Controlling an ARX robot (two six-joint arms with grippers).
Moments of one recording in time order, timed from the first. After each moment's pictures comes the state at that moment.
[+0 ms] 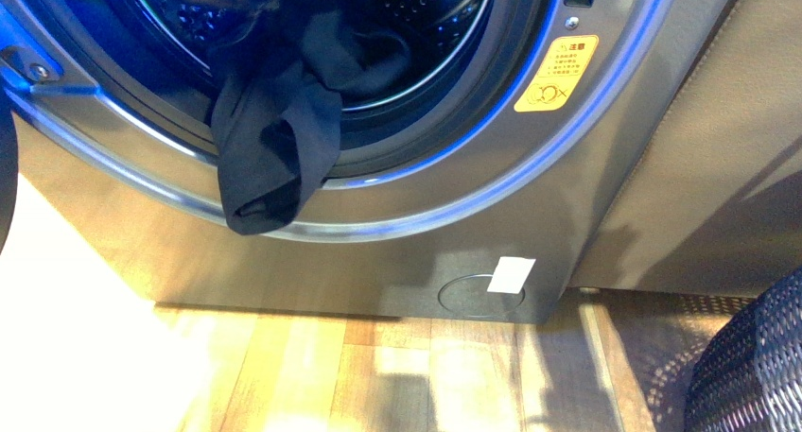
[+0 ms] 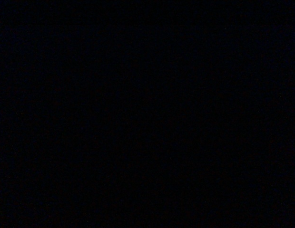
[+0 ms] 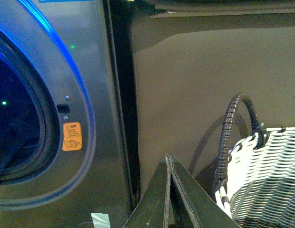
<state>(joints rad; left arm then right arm) -0.15 2.74 2.22 0.33 -0.24 0.10 0.00 0.06 0.07 -0.01 0.00 0.00</state>
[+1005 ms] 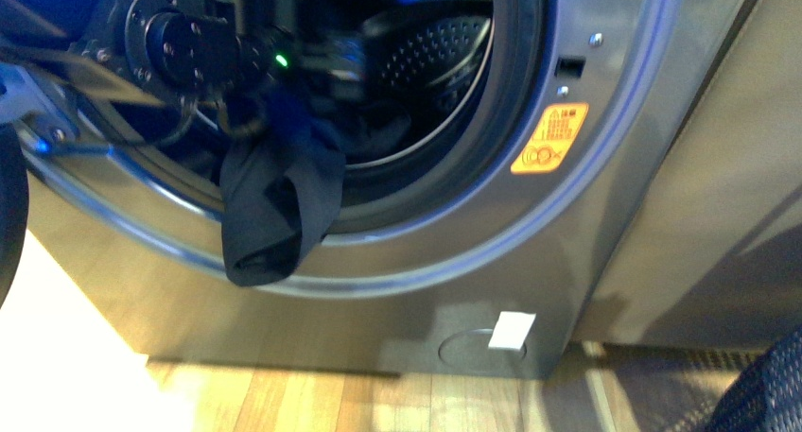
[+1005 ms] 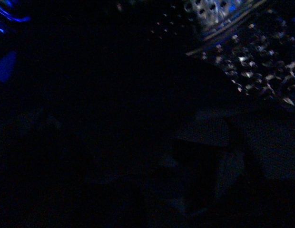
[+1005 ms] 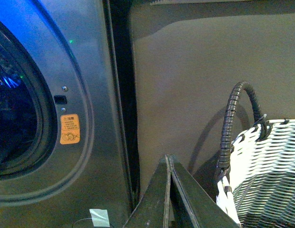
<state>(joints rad) -0.24 2.20 1.36 0.50 -0.09 0.00 0.00 0.00 0.01 0.00 0.00 0.00</state>
